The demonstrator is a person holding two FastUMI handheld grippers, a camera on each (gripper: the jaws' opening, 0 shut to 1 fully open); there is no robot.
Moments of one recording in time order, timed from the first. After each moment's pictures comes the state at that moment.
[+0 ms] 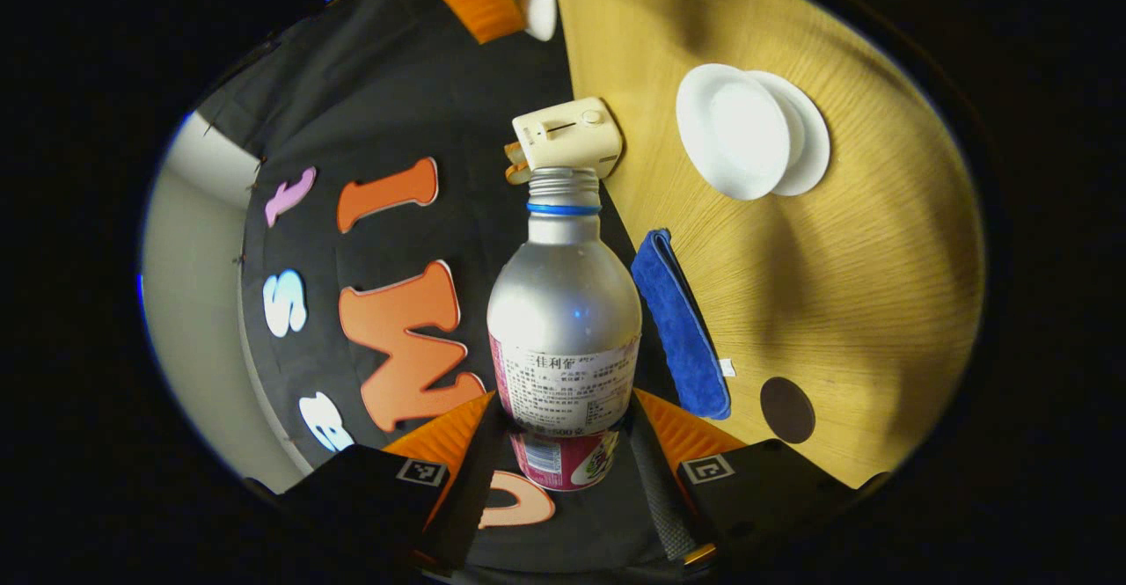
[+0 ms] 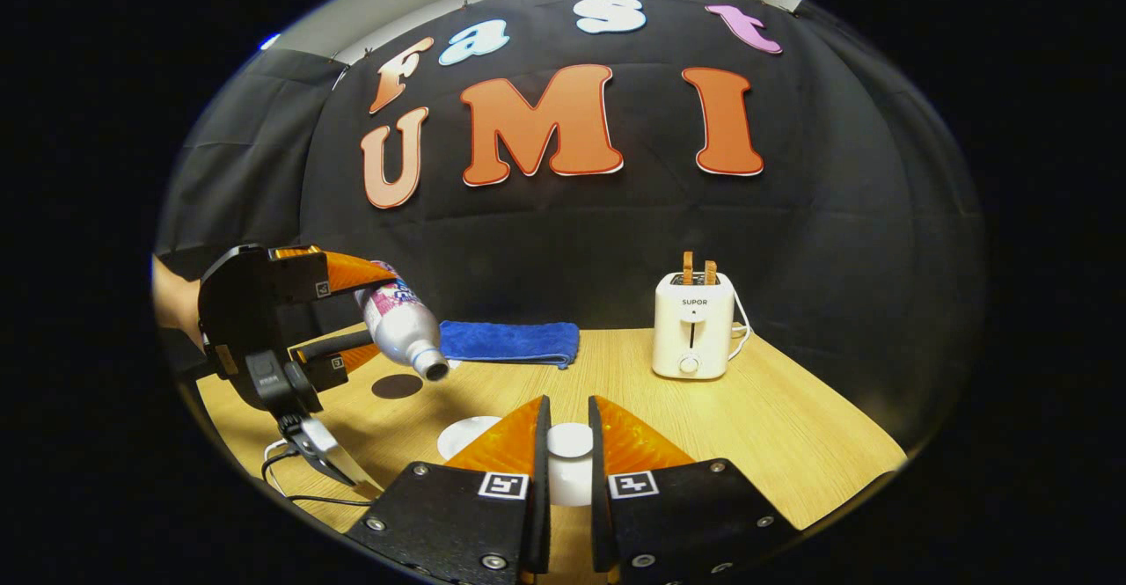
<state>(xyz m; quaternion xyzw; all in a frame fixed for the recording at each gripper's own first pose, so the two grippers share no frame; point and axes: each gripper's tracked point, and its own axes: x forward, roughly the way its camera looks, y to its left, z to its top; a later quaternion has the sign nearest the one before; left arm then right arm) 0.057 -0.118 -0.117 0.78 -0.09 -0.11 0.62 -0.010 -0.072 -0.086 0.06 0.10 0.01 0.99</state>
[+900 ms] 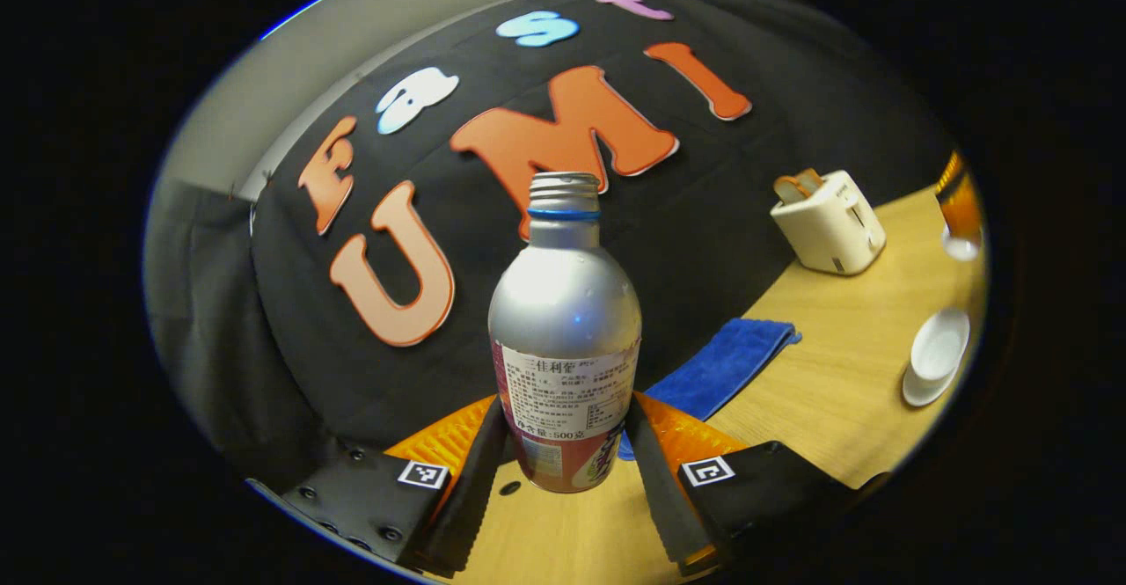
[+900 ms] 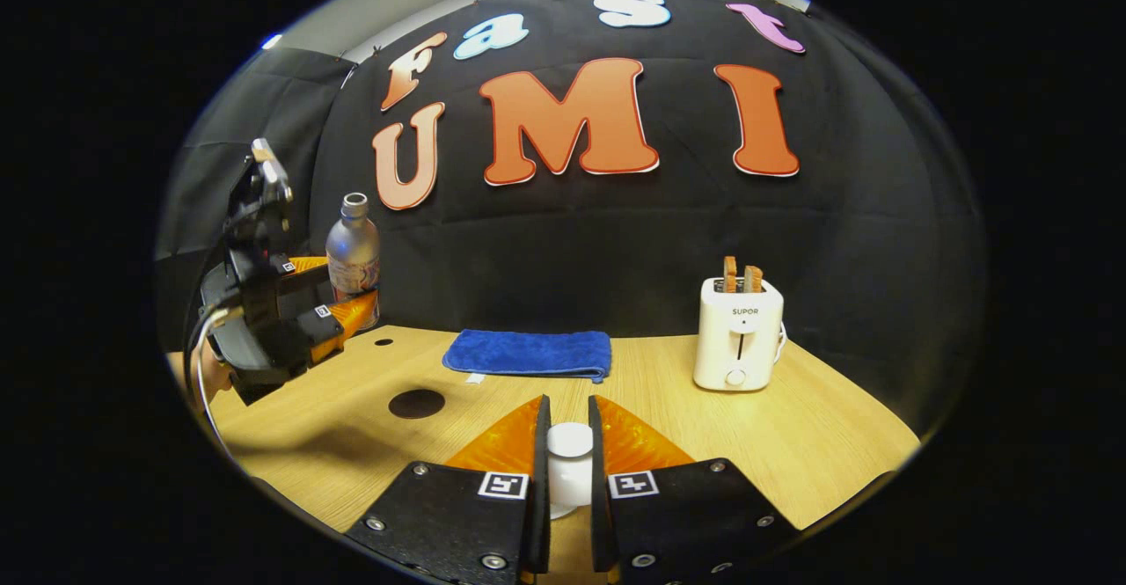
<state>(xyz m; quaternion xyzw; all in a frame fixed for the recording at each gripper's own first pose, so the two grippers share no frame) 0.113 -0.006 -0.081 0.27 -0.02 -0.01 0.96 0.031 -0.020 -0.084 0.06 0.11 0.04 0.99</state>
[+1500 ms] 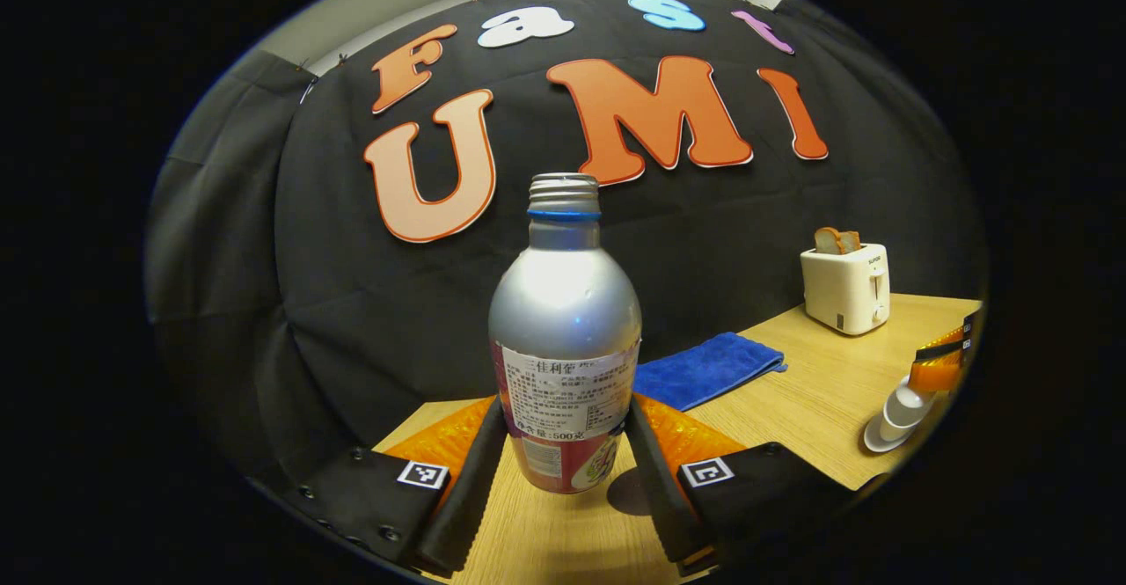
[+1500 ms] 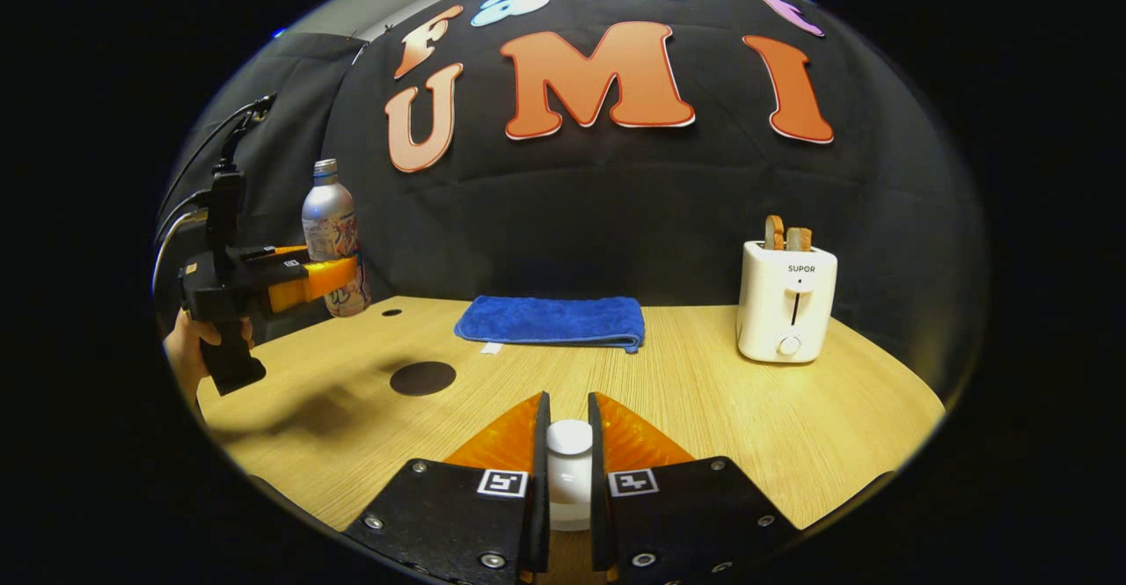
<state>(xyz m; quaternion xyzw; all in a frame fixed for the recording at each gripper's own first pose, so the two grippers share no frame) 0.119 0.005 -0.113 0.12 0.04 0.00 0.99 0.056 0.019 -0.143 0.05 0.15 0.06 0.99</state>
